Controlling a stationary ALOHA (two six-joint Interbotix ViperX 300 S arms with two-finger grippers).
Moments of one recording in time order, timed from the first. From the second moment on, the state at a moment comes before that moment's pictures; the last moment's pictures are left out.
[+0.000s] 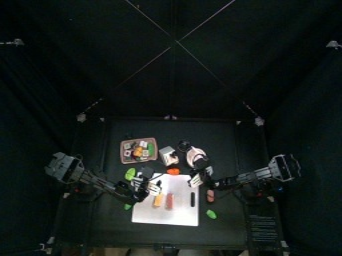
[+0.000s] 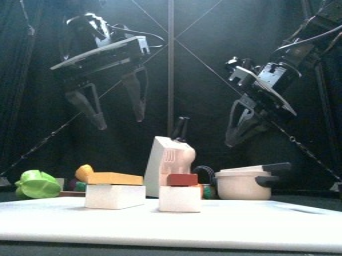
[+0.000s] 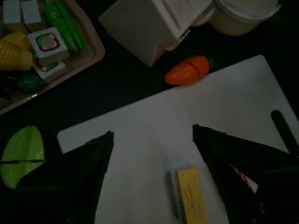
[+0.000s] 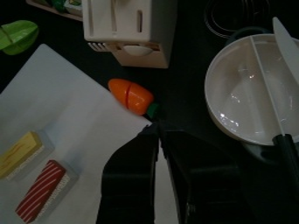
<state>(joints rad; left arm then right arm) -0.30 -0.04 0.50 0.85 1.02 -1.93 0.18 -0.17 0.83 -1.22 0.62 2.12</state>
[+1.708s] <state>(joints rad) 0.30 -0.45 0.93 1.68 -0.13 -1.38 0.05 -0.08 0.69 -1.07 0.49 1.73</state>
